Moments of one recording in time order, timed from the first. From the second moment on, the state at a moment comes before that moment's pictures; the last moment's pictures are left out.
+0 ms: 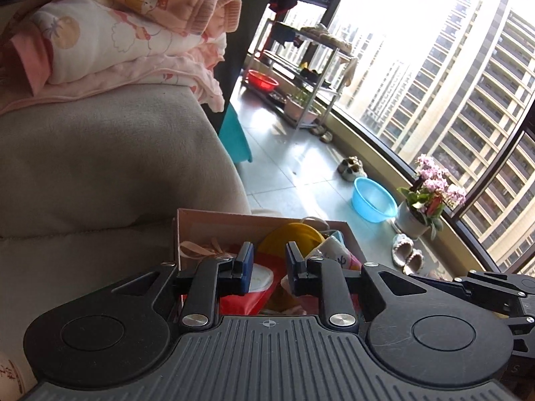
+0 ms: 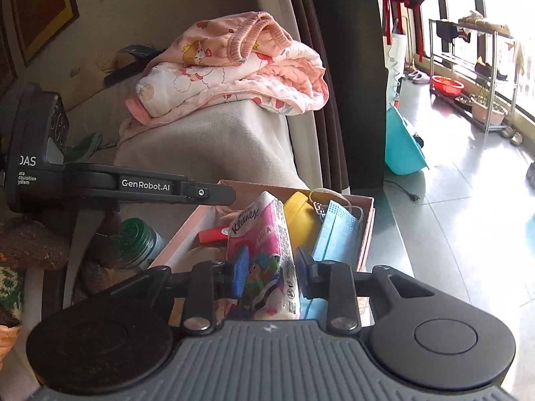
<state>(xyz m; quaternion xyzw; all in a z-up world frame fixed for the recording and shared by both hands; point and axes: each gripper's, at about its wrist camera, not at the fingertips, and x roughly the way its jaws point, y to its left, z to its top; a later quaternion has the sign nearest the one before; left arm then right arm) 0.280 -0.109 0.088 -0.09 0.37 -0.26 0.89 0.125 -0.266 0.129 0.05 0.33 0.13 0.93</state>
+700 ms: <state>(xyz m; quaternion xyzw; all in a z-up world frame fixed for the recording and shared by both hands) 0.097 -0.018 0.062 0.01 0.33 -0.25 0.91 0.077 -0.210 0.120 0.08 0.31 0.12 0.94</state>
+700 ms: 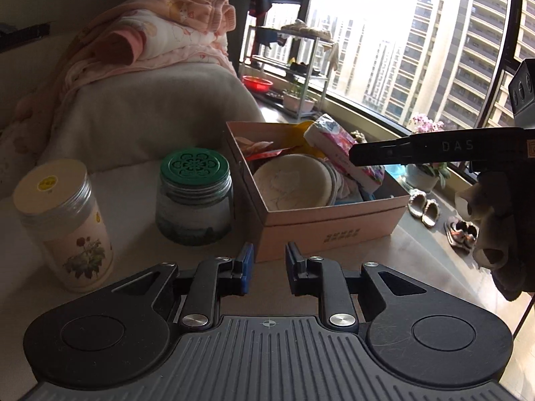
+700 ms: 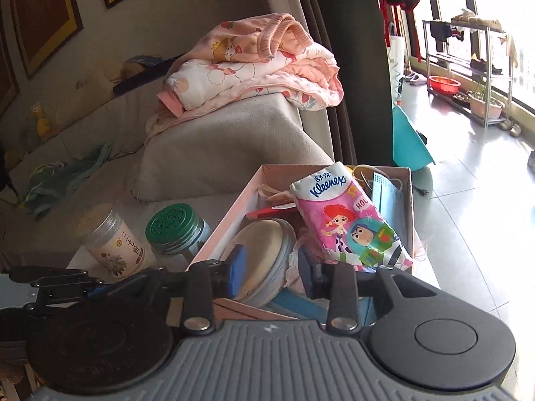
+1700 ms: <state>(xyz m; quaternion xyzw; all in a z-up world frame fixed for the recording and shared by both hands) 0.029 -0.011 -0.004 0.02 0.34 -0.04 0.94 -0.007 -0.136 0.022 -0.01 0.37 0.03 0.93</state>
